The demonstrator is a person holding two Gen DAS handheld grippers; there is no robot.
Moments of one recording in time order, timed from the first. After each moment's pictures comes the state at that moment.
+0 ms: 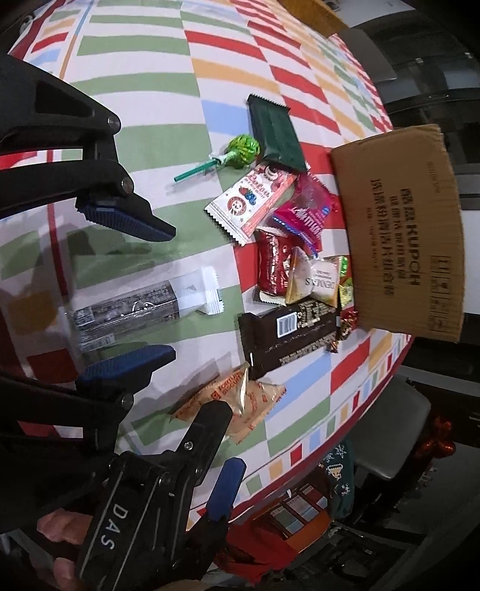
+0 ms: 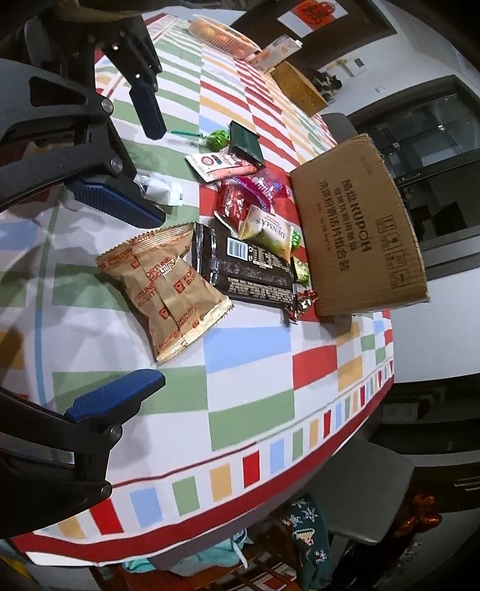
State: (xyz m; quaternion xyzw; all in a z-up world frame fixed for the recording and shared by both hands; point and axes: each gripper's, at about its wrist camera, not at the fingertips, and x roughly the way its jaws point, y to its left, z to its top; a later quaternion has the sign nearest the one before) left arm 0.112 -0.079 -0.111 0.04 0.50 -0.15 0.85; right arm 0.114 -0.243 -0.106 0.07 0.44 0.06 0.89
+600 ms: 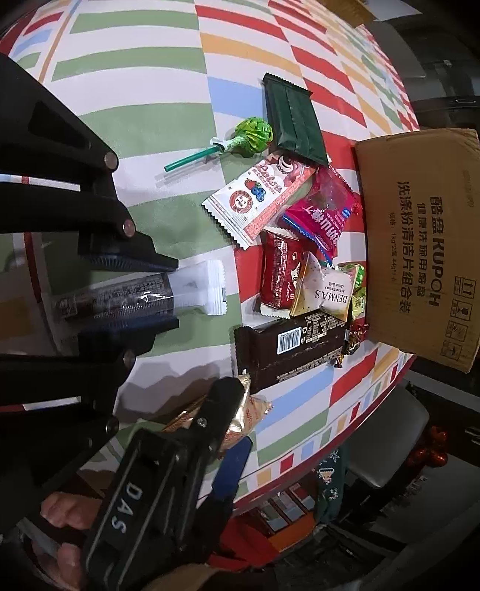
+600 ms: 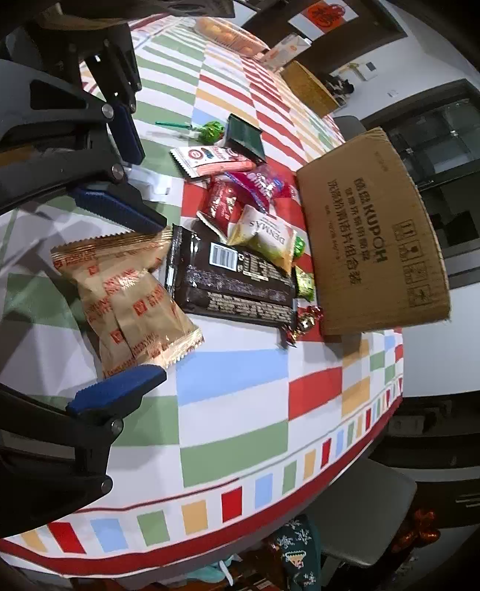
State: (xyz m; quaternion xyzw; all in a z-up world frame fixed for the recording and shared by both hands) left arm 0.135 -0.068 -0.125 -0.01 0.53 -0.16 0.83; right arm 0.150 -0.230 -0.119 0.06 0.46 0.08 0.88
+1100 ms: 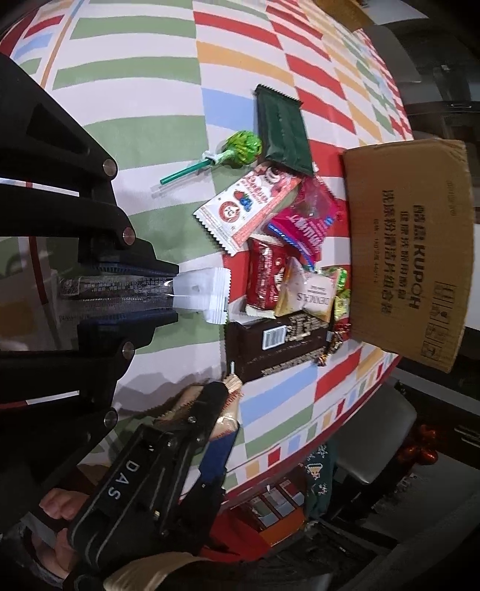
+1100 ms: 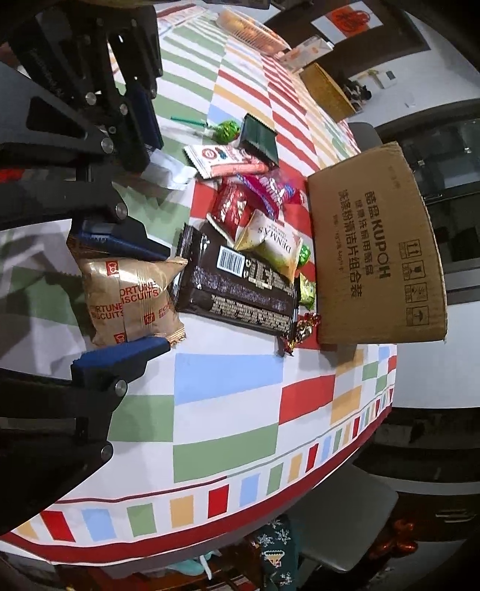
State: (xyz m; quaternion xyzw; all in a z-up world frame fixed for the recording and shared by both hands) left arm 0.129 -0.061 -0.111 -0.01 0.50 -0.17 0.85; right arm 0.144 -0.223 -0.115 0.02 0.45 0.09 0.89
